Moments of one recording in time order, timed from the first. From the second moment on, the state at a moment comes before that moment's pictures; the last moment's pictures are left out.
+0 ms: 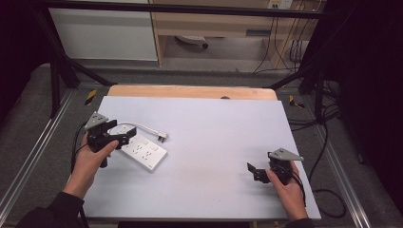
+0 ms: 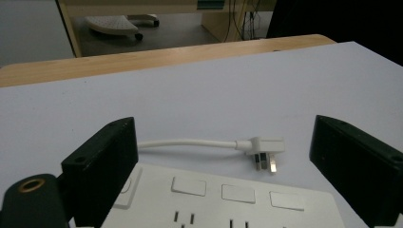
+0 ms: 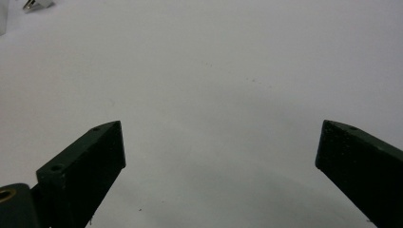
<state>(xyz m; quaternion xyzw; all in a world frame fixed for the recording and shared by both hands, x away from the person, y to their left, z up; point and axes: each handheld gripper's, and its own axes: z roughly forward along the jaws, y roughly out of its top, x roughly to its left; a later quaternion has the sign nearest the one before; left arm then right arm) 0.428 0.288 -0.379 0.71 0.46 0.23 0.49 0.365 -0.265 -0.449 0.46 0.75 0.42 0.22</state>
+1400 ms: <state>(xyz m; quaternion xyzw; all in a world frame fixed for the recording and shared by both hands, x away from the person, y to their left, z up) 0.471 0.282 -0.403 0.72 0.50 0.22 0.44 0.365 -0.264 -0.450 0.46 0.75 0.43 0.22</state>
